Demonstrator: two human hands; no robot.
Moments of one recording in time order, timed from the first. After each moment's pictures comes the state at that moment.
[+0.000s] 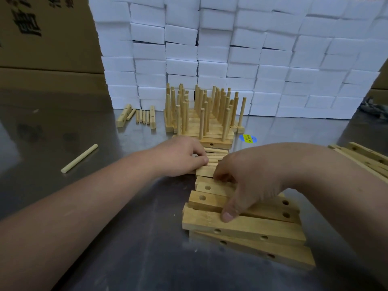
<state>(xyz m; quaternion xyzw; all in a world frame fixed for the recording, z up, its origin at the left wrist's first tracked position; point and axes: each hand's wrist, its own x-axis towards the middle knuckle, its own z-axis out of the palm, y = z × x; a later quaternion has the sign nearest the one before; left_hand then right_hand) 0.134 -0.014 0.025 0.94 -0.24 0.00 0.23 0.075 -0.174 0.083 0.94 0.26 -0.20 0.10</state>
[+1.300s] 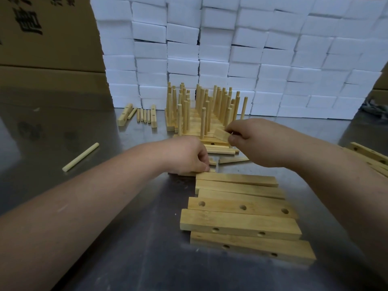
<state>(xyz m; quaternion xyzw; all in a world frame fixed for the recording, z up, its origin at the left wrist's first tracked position) 0.129 -0.023 0.038 0.96 -0.21 -0.07 0.15 0.099 -0.189 0.080 0.98 0.18 0.06 -0.07</state>
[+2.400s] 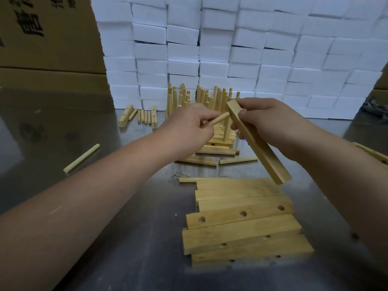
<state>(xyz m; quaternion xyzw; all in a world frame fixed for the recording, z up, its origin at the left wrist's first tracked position) 0.116 -0.029 0.062 0.89 -0.22 0.17 0.36 0.101 -0.195 0.092 0.86 0.15 0.06 -0.48</state>
